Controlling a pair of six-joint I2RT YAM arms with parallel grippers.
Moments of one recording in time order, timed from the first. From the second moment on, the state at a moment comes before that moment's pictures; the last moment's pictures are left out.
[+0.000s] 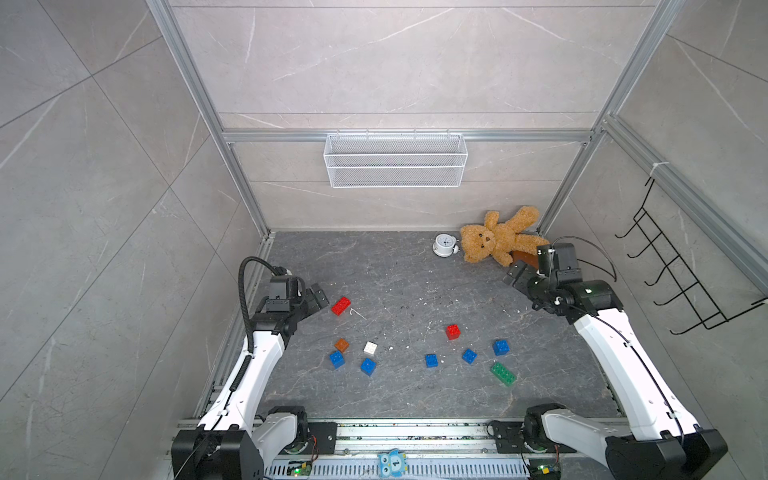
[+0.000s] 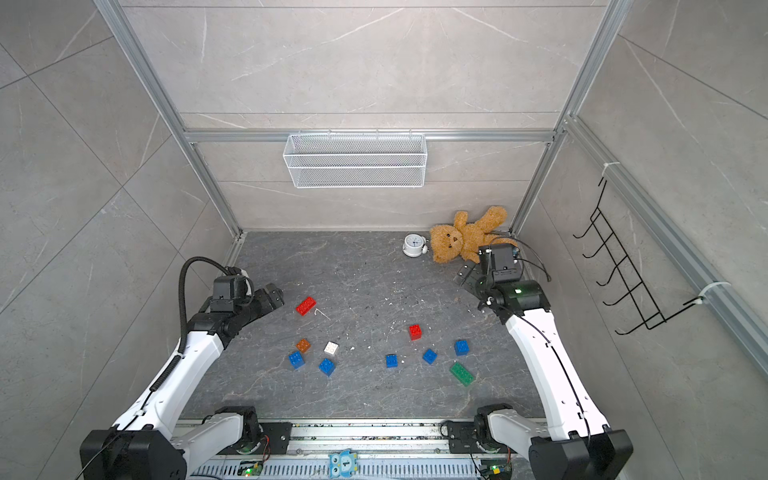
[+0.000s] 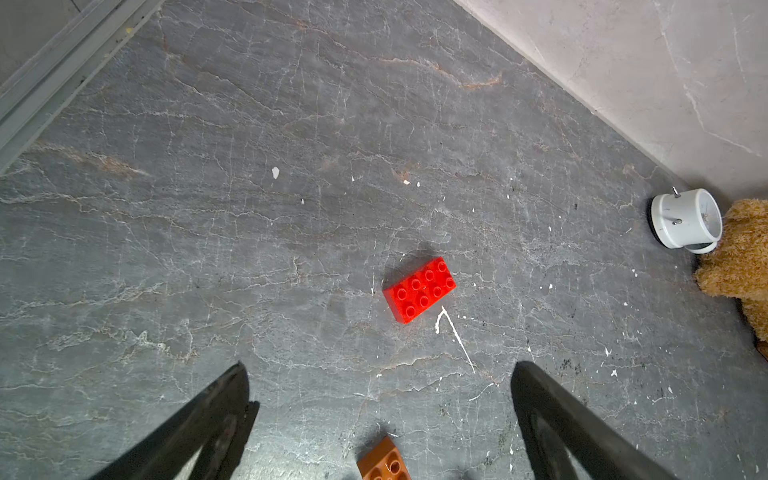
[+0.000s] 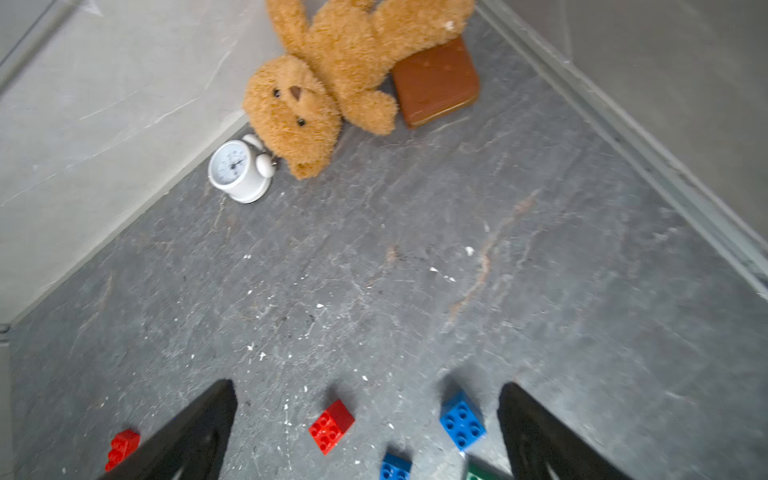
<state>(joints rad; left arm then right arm) -0.06 1.07 0.80 -0.51 0.01 -0.50 0.12 1.16 1.28 -0.98 0.18 0.68</state>
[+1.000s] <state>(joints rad) -0.43 1.12 0.84 -0.86 -0.11 -0.77 0.67 1.20 1.04 -1.01 0.06 0.66</state>
